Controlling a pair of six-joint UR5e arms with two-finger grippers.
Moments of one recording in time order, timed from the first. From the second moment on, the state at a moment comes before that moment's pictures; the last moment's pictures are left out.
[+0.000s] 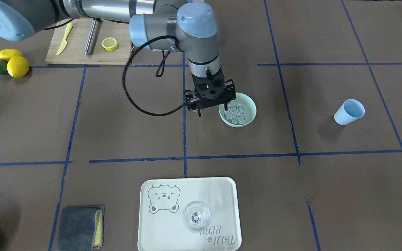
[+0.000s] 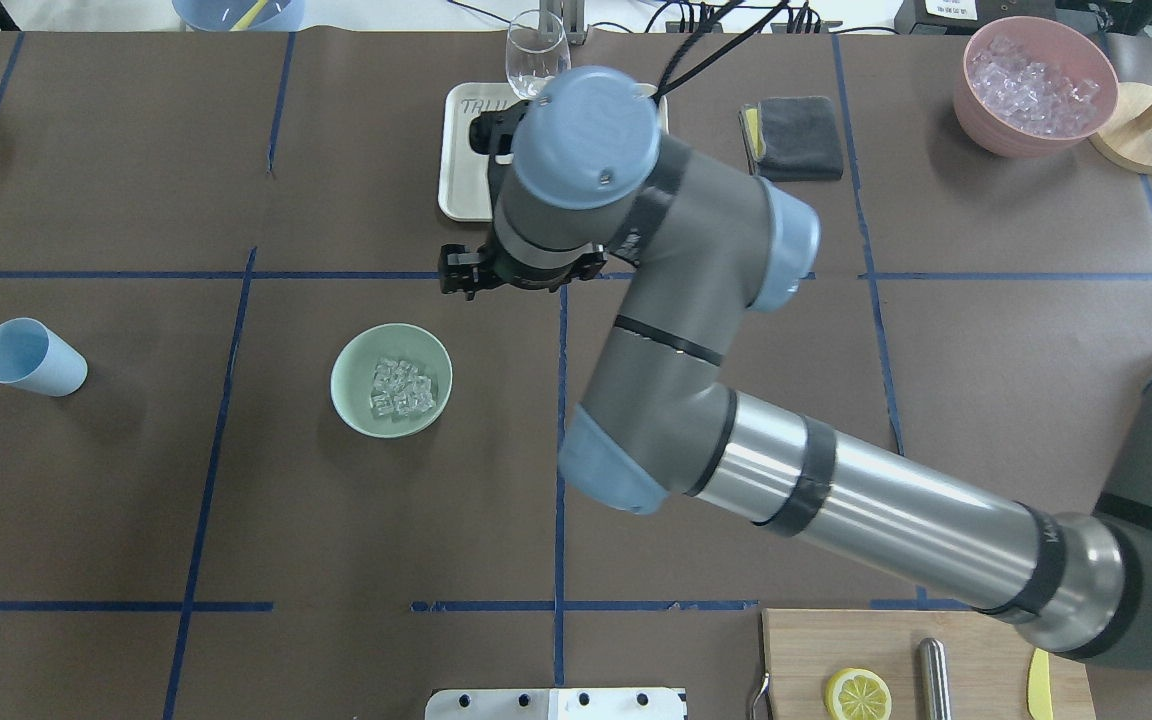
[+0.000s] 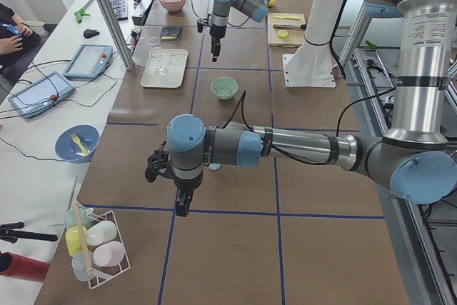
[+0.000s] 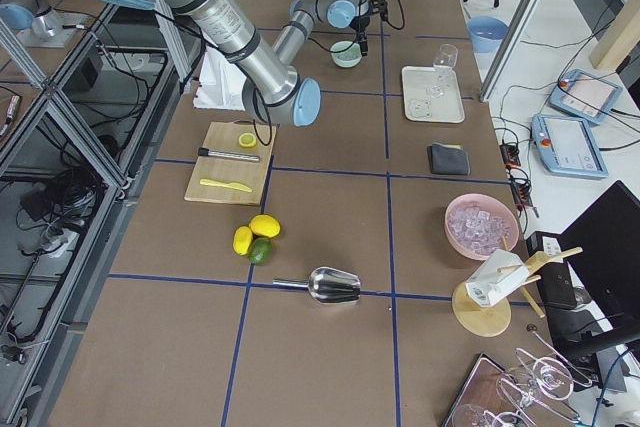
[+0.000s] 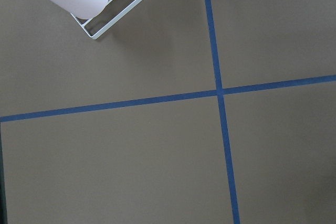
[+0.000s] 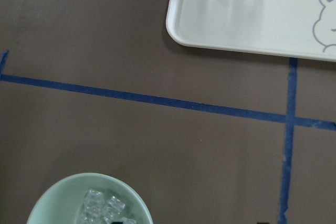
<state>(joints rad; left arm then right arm) -1.64 -1.57 -1.69 -1.54 -2.29 0.13 0.50 -0.51 1.32 -1.46 1.77 1.12</state>
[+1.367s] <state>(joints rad) -1.64 -1.57 -1.69 -1.54 -2.29 0.13 0.41 -0.46 1.15 -1.42 1.73 1.15</state>
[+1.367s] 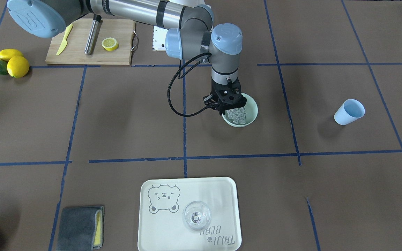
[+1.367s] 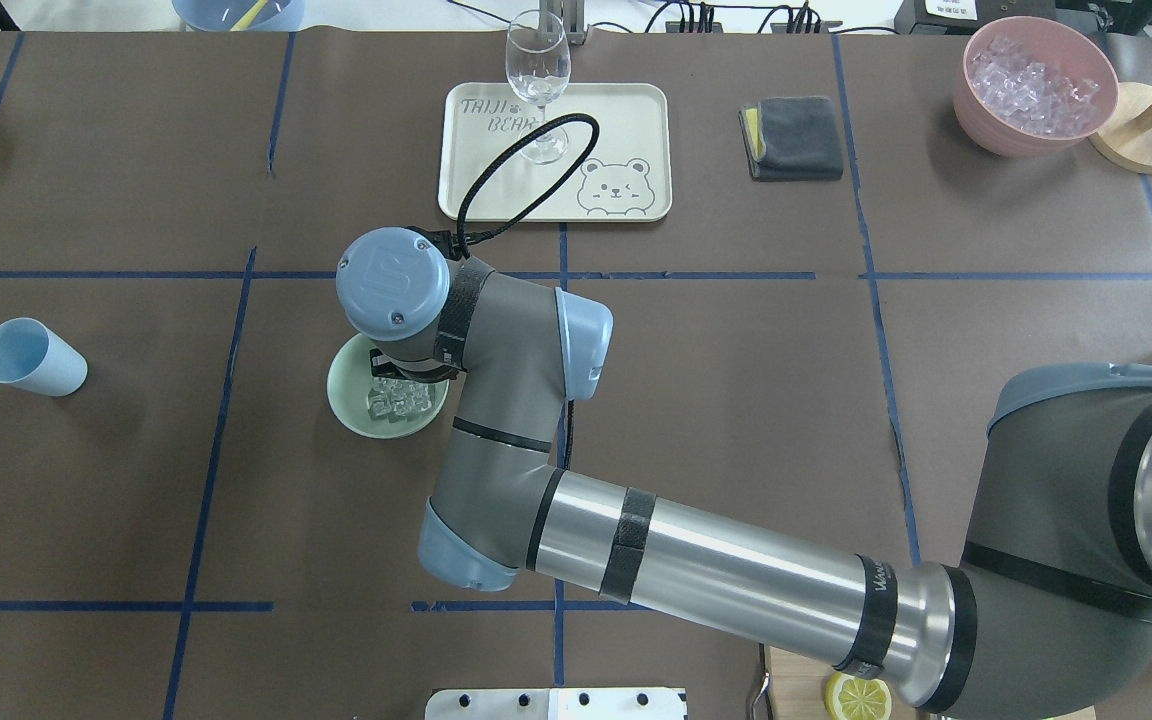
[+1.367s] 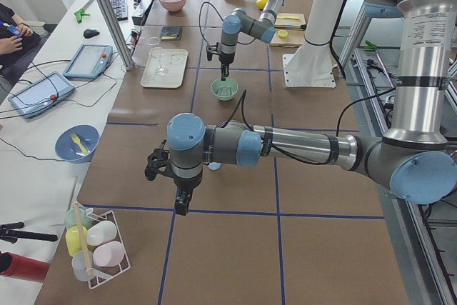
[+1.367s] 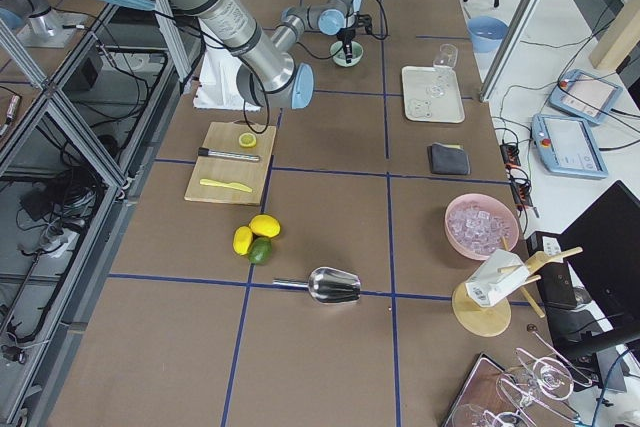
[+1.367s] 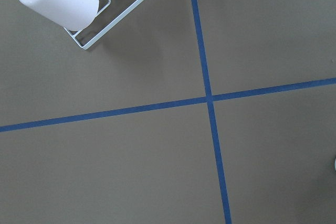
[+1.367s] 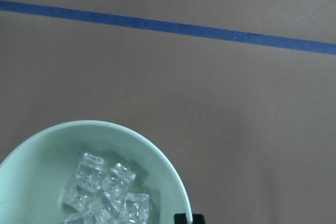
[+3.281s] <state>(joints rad) -1.64 -1.56 -1.70 -1.54 -2.35 0.21 1.06 -1.44 1.69 -1.14 2.32 0.56</state>
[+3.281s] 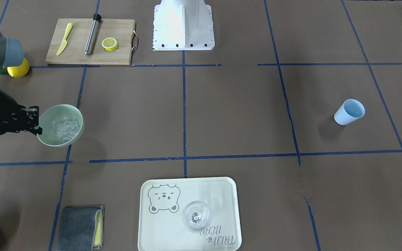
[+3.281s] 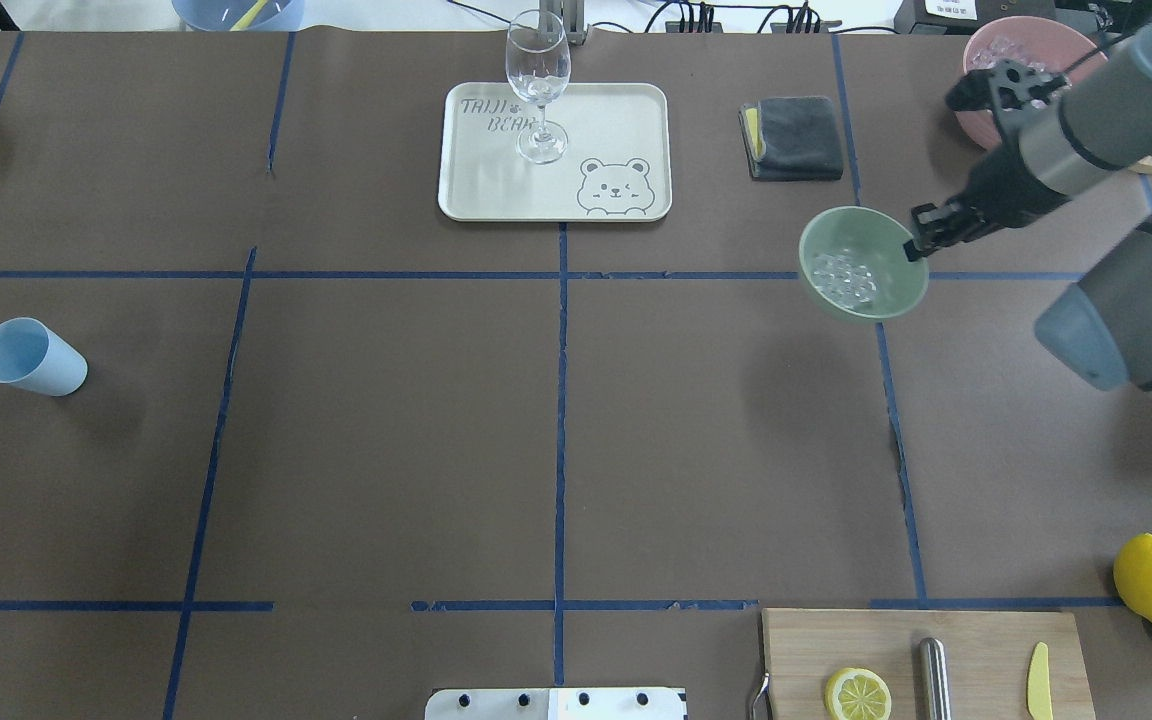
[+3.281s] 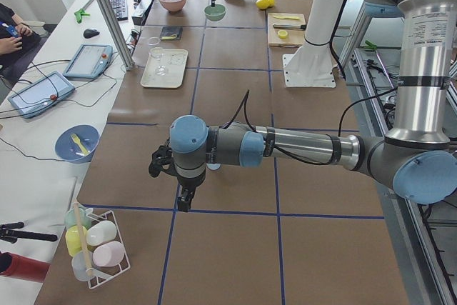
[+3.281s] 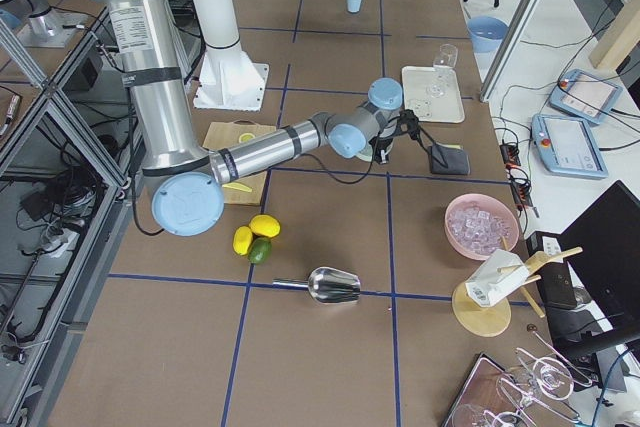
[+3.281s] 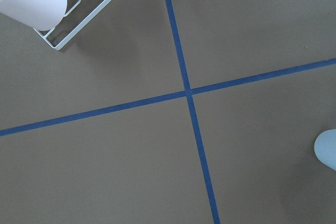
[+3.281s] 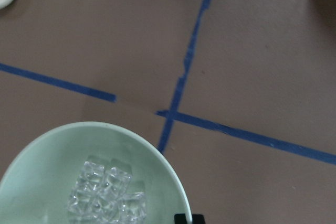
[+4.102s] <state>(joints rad) -1.64 -1.56 -1.70 -1.54 -2.36 0.21 1.07 -1.67 1.65 -0.92 2.32 0.53</state>
